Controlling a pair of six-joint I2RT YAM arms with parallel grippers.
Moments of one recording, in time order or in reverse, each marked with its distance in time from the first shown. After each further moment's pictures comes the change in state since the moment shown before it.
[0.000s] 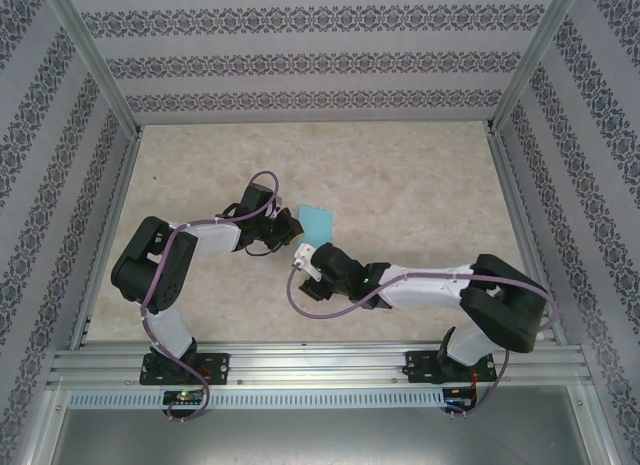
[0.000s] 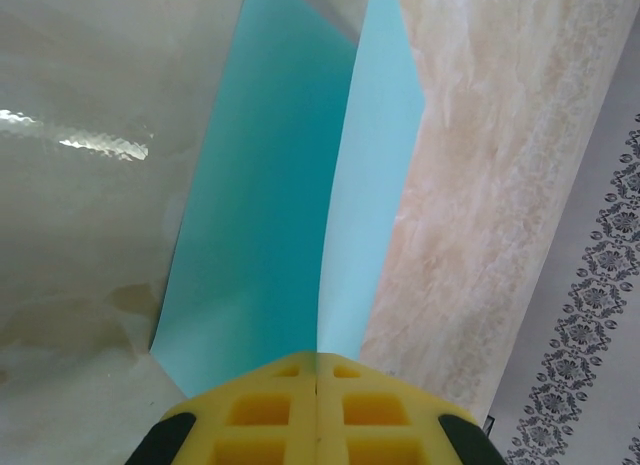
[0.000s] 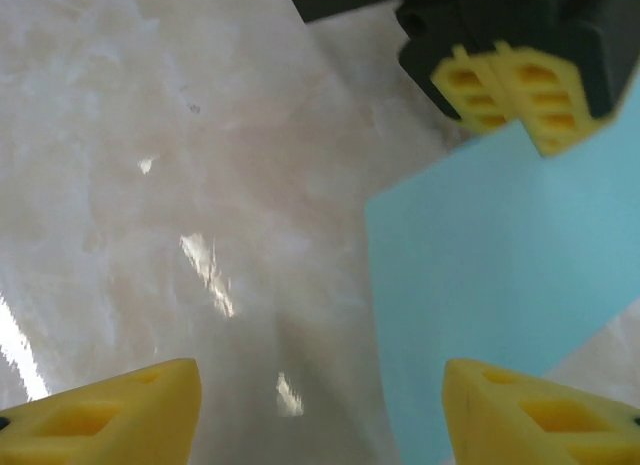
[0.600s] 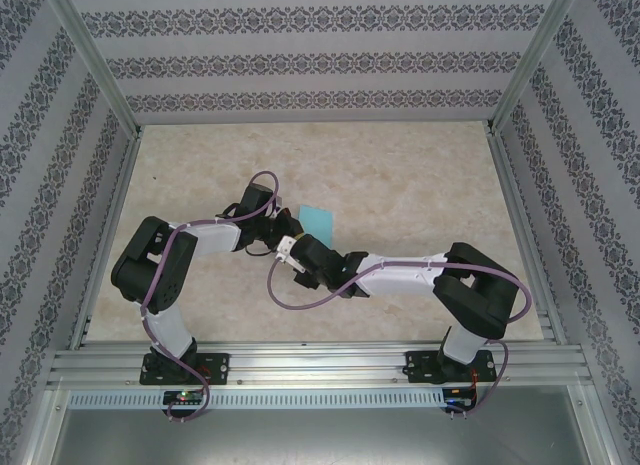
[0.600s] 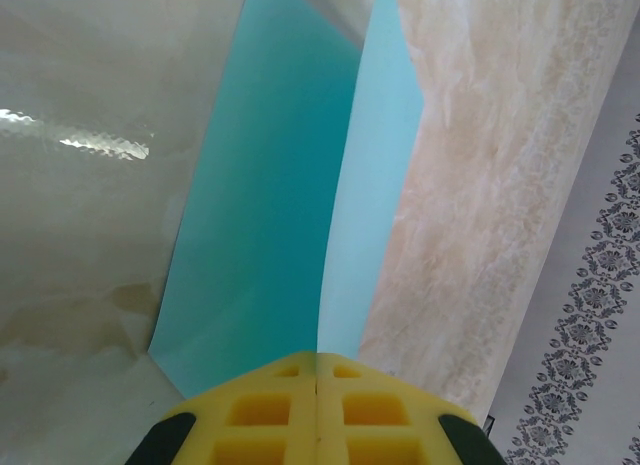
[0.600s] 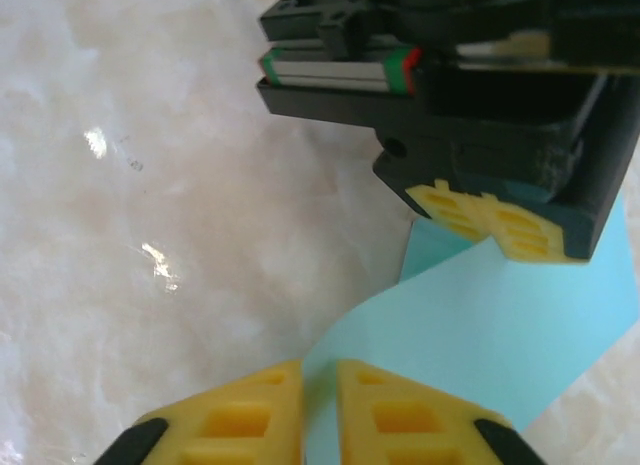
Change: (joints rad) left arm 0.000 0.000 0.001 -0.004 0.001 0.003; right arm 0.005 0.132 0.173 -0.086 0.083 -0.087
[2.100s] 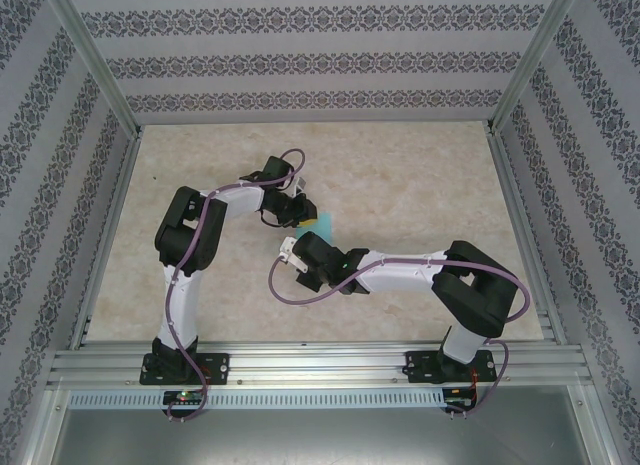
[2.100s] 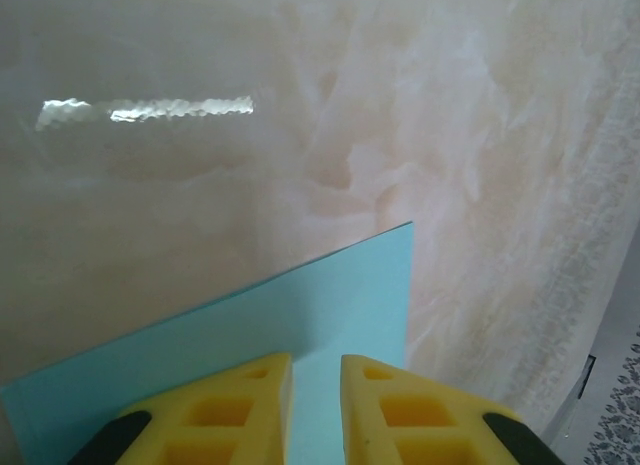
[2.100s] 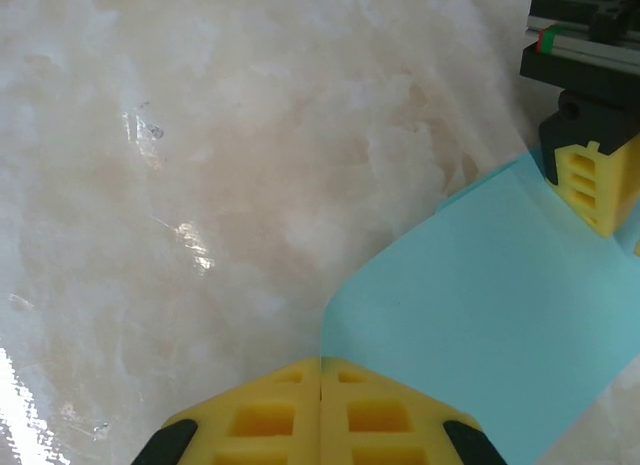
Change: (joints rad) left arm 0.034 0.386 0.547 -0.426 0.120 0.415; right arm -0.027 0.008 0.003 -0.040 -0.089 0.019
